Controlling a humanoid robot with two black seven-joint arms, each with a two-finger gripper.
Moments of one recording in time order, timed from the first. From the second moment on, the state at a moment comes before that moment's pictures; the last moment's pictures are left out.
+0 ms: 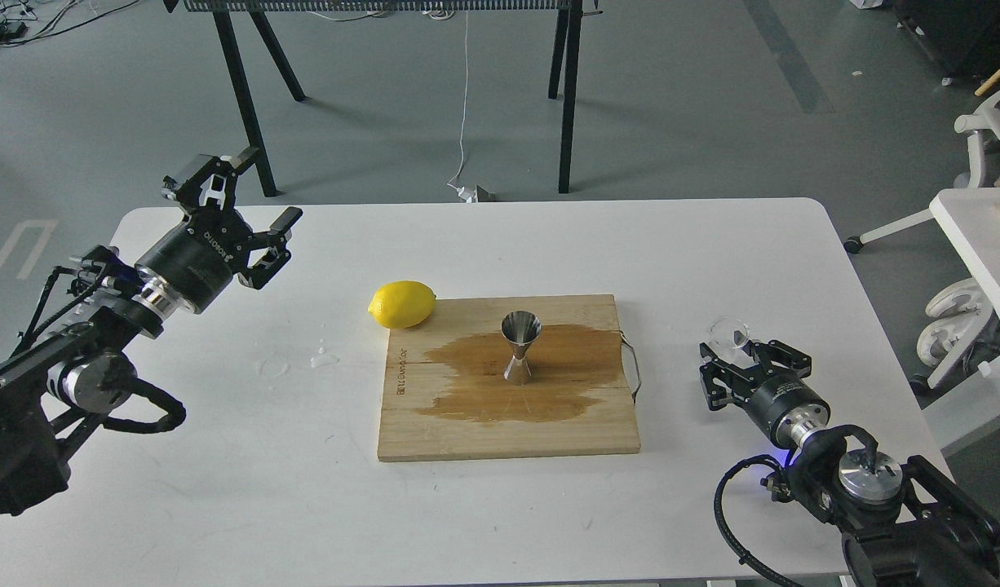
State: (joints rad) left arm -0.58 0.52 -0.67 -0.87 0.33 -0.49 -0.49; right arm 0.26 -0.15 1.18 0.74 0.35 0.28 -0.18
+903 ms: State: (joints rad) left arm -0.58 0.53 -0.67 -0.87 0.33 -0.49 -0.49; right arm 0.43 -0.24 0.99 1.06 -0.06 0.25 -0.19
